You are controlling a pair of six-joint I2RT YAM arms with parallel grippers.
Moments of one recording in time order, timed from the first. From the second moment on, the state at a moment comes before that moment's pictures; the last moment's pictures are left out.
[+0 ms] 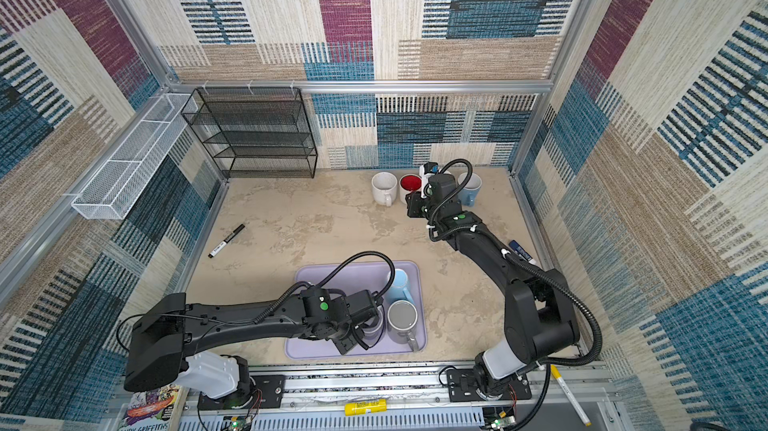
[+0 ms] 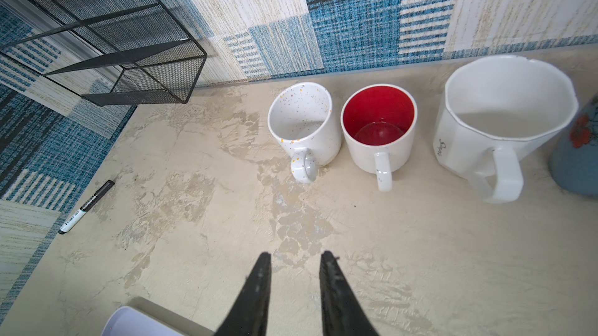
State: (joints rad) left arm -1.23 1.52 1.00 -0.84 -0.14 -0.29; right arm 0.32 1.53 1.13 -0.09 -0.13 0.34
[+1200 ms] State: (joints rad) left arm -1.15 1.49 0.92 -0.75 -0.23 -0.32; right arm 0.32 1.53 1.12 -0.09 -0.13 0.34
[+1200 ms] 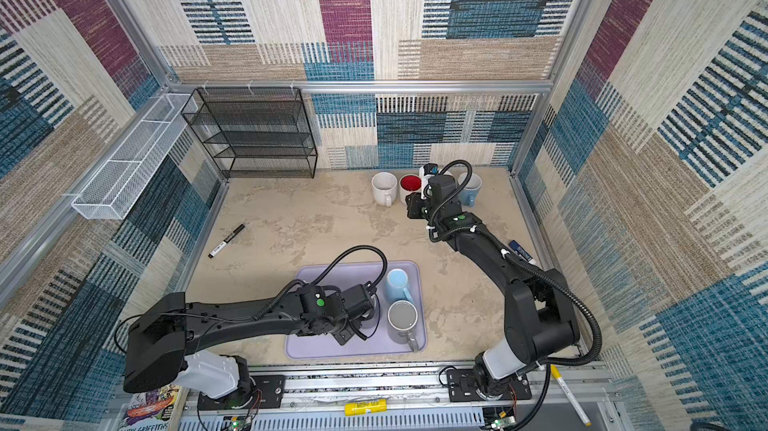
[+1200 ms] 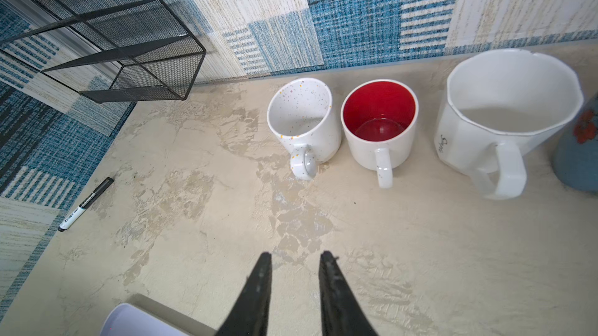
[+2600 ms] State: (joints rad) left arm -0.61 1.04 0.70 -0.38 0.18 -0.34; right arm 0.35 1.44 0.92 0.18 -0.44 0.41
